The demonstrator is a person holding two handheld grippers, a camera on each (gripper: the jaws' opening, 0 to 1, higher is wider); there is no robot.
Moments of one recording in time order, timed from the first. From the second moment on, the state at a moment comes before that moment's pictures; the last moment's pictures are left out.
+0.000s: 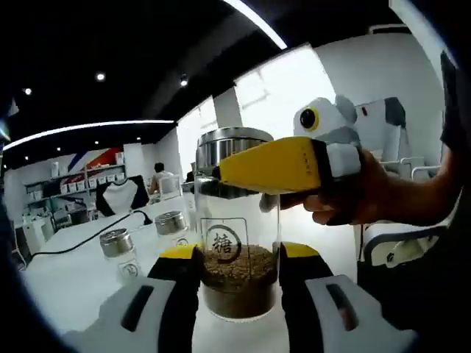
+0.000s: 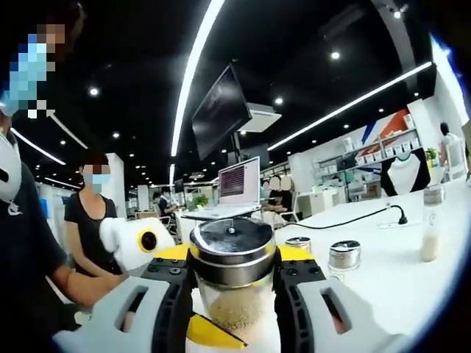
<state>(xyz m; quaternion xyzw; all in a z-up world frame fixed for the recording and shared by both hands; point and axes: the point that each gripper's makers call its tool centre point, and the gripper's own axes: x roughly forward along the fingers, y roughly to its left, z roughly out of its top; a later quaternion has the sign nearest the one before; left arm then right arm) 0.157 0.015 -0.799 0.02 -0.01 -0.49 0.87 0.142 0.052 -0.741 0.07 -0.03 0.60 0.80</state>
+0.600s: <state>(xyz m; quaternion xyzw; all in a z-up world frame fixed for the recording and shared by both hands) 0.180 0.030 -0.797 0.09 -0.04 -0.32 0.94 0.165 0.052 -0.739 0.12 -0.04 0.49 0.86</state>
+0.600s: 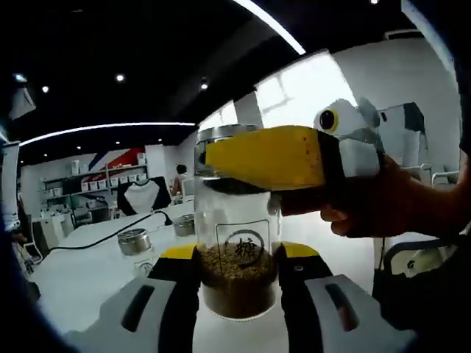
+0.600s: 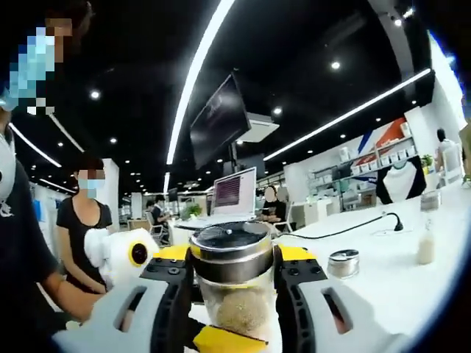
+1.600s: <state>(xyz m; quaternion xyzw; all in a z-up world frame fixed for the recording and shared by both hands) 0.180 0.035 -0.790 0.09 -0.06 -0.30 0.95 0.162 0.062 -0.737 0.04 -0.02 0.51 0.86</state>
